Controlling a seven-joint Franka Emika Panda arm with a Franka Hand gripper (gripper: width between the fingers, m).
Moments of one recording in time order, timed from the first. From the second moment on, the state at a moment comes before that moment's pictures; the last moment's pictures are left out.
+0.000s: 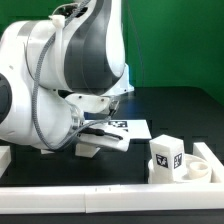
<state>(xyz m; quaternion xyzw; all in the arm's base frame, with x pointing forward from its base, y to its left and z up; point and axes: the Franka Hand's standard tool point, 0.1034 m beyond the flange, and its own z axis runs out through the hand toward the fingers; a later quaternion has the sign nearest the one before) 0.431 -0.057 0.011 -0.85 0.21 0.47 0.12</state>
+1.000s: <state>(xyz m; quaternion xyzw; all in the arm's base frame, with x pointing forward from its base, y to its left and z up) 0.508 -0.026 0.112 -0.94 0.20 0.26 0.09</state>
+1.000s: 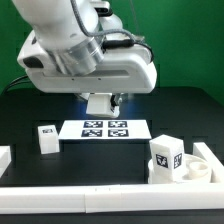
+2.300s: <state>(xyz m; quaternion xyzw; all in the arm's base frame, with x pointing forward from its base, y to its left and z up) 0.585 0.086 0.123 -1.00 0.04 -0.05 0.00</state>
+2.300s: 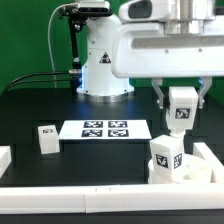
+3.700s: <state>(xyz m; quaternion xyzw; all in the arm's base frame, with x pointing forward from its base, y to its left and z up) 0.581 0.121 0.085 -1.00 0.05 -0.08 0.00</state>
